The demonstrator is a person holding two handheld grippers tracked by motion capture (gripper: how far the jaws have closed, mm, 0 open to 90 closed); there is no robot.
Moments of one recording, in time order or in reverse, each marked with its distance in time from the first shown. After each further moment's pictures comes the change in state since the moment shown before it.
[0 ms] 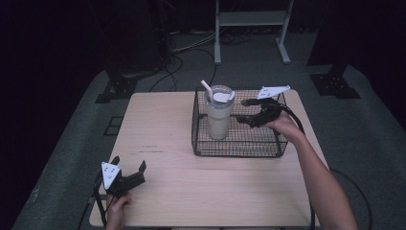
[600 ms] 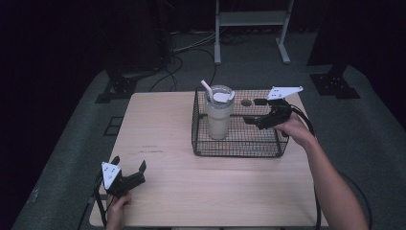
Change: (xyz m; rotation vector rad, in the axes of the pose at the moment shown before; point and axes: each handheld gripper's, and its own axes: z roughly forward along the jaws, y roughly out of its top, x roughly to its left) left arm 0.000 0.000 0.000 0.001 -0.001 0.006; right arm 0.009 0.000 -0.033 -0.035 -0.009 -0.017
